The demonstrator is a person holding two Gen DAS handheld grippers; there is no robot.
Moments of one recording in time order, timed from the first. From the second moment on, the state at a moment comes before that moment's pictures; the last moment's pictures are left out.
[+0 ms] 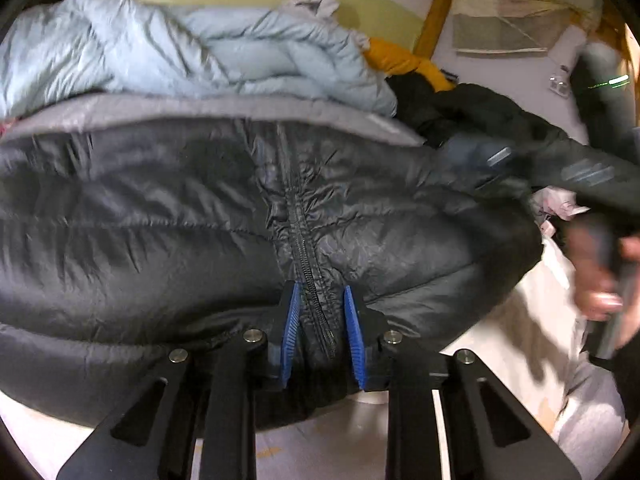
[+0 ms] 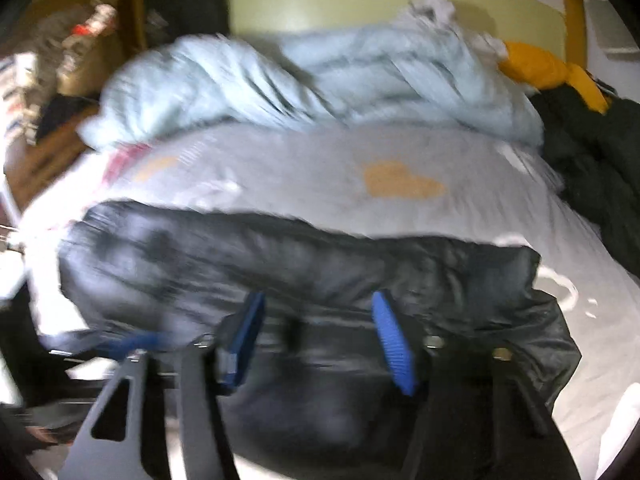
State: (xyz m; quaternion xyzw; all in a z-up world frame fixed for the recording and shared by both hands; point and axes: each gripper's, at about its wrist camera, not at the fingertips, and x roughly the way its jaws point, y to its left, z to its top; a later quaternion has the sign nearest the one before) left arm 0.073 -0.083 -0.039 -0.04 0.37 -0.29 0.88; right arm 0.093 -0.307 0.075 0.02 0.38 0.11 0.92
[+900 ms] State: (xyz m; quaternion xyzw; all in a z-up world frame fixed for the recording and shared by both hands) left arm 0.070 -0.071 -0.053 -0.10 0.38 -0.30 0.87; right arm 0.227 -0.213 0.023 0.11 0.68 0.05 0.72
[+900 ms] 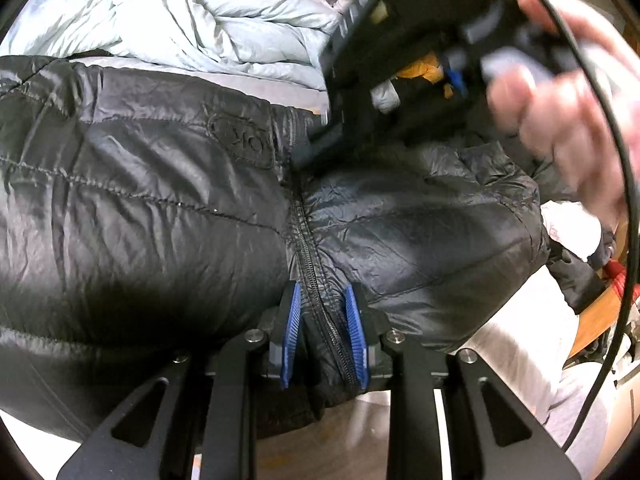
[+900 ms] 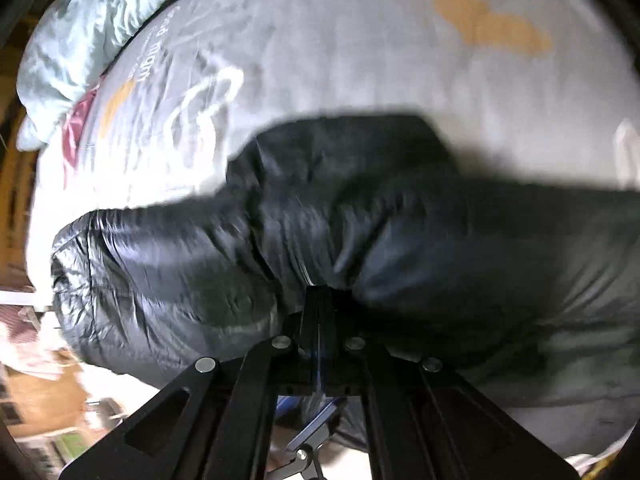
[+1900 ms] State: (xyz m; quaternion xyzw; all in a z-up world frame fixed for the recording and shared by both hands) left arm 0.079 -0.077 -0.054 -0.10 0.38 -0.30 0.87; right arm 0.175 -0.274 0.128 0.07 0.53 0.08 0.84
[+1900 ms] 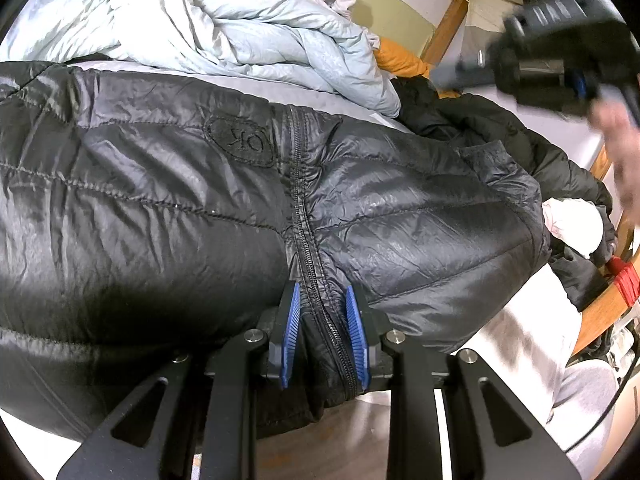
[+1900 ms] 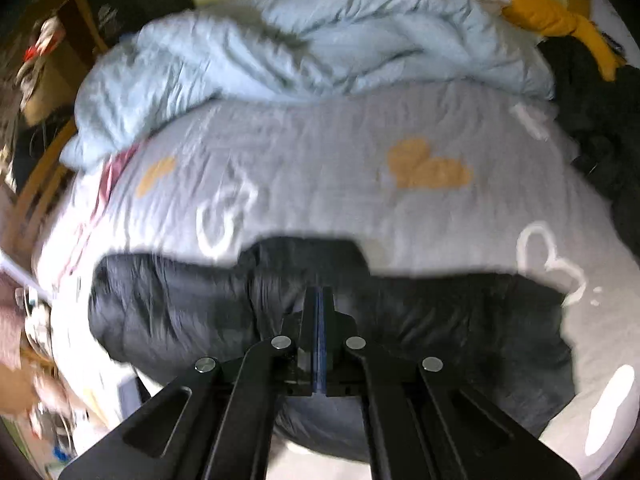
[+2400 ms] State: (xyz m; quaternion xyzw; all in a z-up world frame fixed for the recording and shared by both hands) left arm 0.079 -0.079 -0.054 -0.10 0.38 -0.30 0.87; right arm 0.209 -0.234 0.019 0.11 0.56 0.11 0.82
